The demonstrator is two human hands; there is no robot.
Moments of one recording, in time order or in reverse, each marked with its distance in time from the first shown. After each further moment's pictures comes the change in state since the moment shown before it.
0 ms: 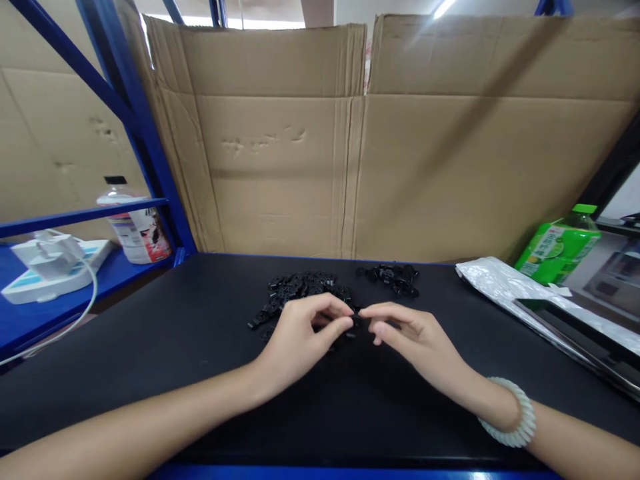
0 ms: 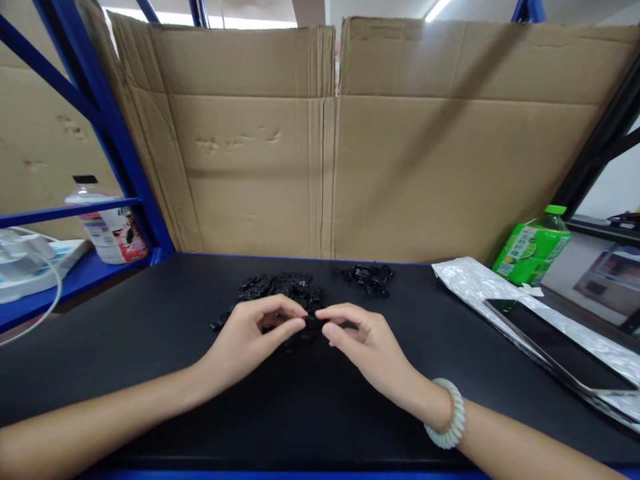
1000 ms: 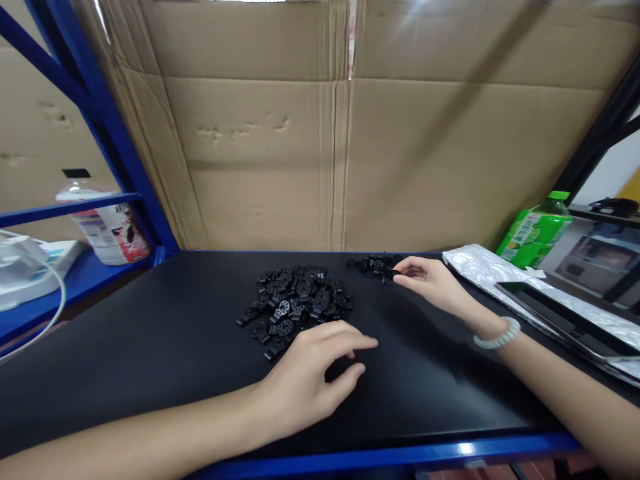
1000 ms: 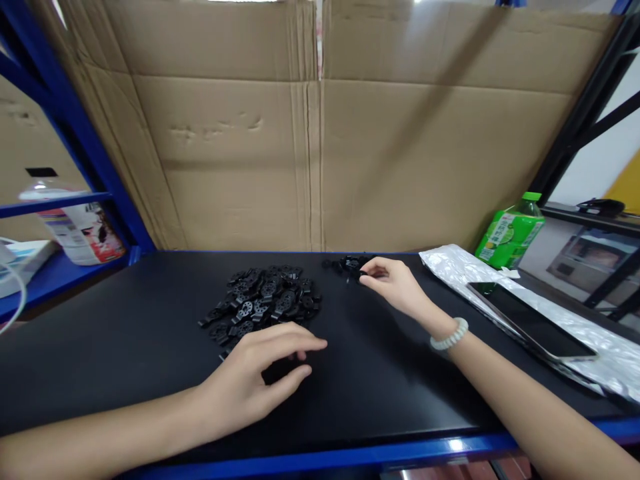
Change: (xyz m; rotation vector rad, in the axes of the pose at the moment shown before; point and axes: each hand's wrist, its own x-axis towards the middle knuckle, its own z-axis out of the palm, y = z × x) left_hand -0.025 0.002 0.019 0.148 -0.266 0.341; right_hand 0.041 0.030 -0.082 -0.502 0.161 0.032
